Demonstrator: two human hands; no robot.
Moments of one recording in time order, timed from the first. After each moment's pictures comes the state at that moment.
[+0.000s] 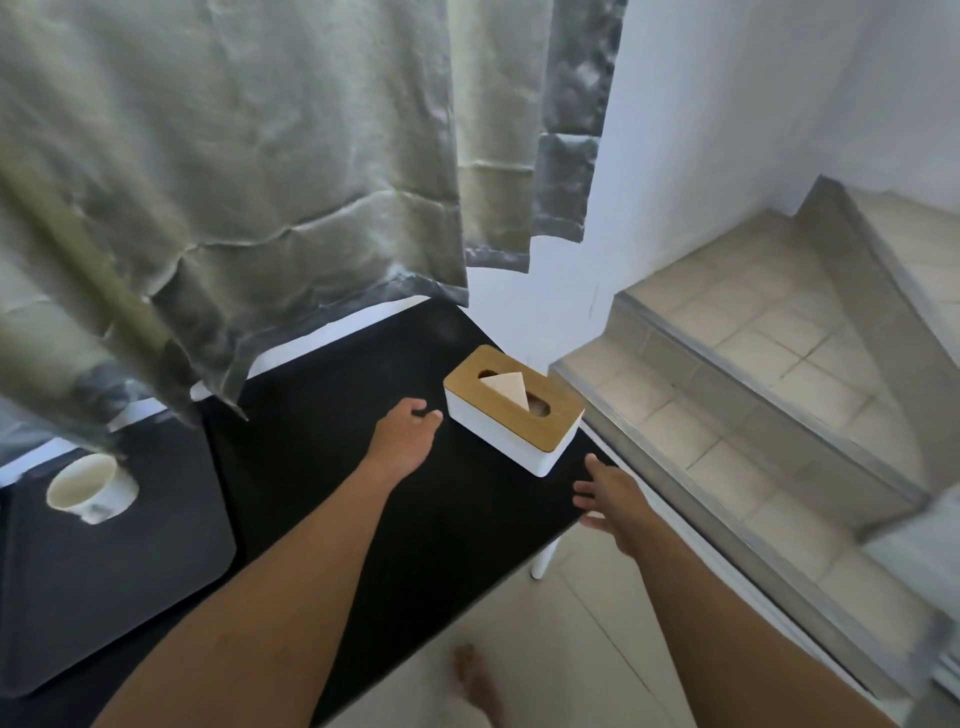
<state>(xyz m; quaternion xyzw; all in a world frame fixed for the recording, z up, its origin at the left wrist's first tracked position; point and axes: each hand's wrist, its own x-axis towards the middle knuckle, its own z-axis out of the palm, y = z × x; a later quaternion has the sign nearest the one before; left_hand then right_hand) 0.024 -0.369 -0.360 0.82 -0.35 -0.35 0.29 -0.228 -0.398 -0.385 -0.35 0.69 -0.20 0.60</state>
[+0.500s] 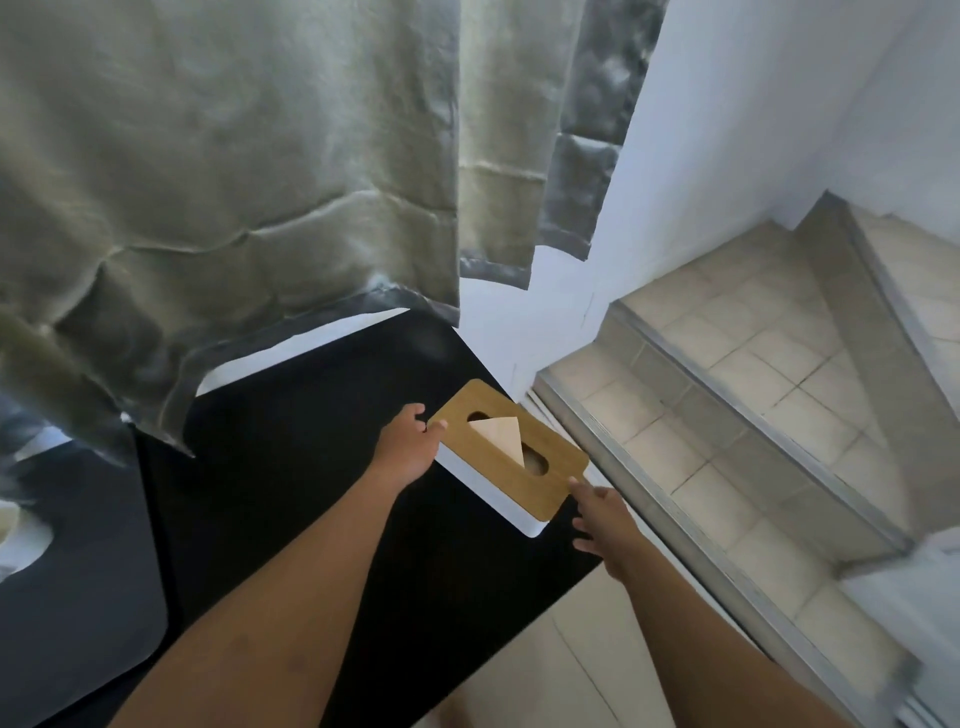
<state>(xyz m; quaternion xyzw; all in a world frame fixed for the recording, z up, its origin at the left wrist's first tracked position) 0.045 -0.471 -0.393 0.81 -0.35 -0.39 0.27 -0.203 -0.489 -0.424 -0.36 0.72 -0.17 0.57</state>
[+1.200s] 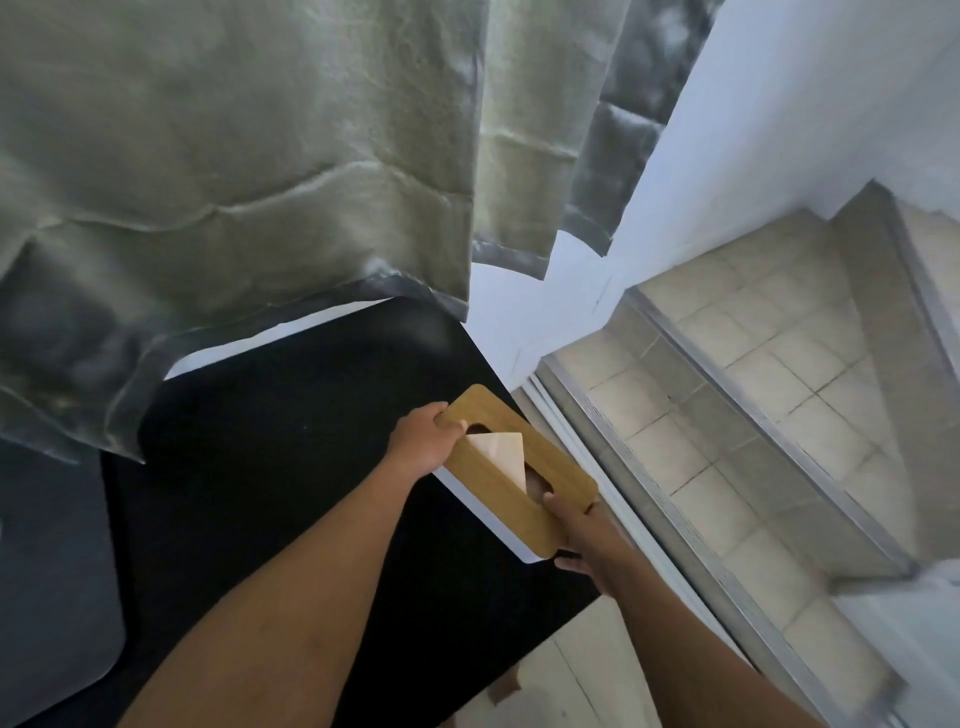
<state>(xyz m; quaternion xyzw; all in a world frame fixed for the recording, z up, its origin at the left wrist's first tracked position) 0.060 -0.535 -0.412 0.81 -0.34 -0.43 0.23 -0.179 -0.544 -0.462 -0.36 0.67 -0.09 0.64</state>
